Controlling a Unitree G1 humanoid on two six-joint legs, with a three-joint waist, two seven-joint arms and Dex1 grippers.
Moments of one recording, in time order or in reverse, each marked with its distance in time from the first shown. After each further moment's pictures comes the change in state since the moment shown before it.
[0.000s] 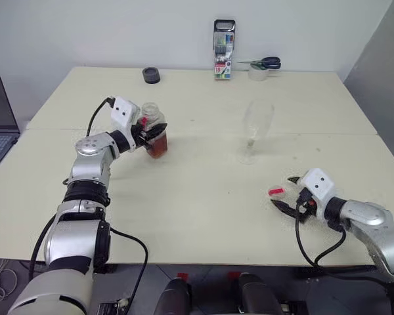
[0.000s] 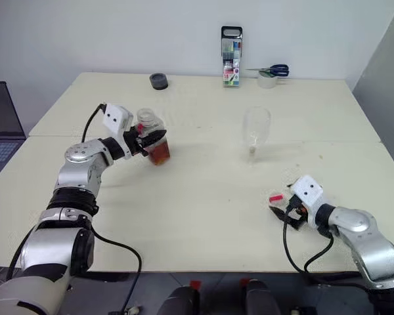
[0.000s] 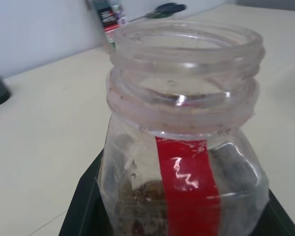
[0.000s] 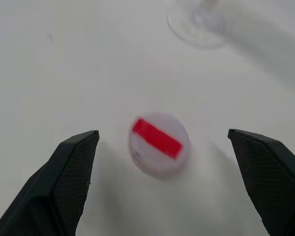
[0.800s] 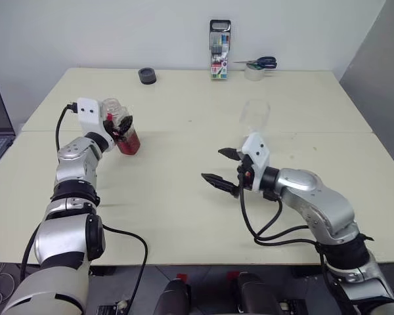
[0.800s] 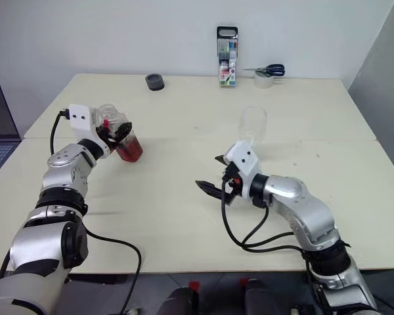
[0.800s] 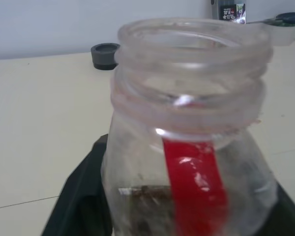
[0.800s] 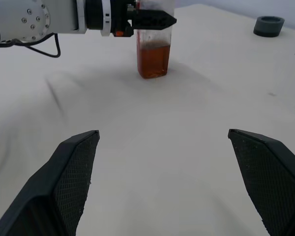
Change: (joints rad) left arm -0.016 0.034 0.132 0.132 -0.010 0.013 0.209; right arm -0.422 0.356 0.308 0.082 -0.035 0.063 -0.112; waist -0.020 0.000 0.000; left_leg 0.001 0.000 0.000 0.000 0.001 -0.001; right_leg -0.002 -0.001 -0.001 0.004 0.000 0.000
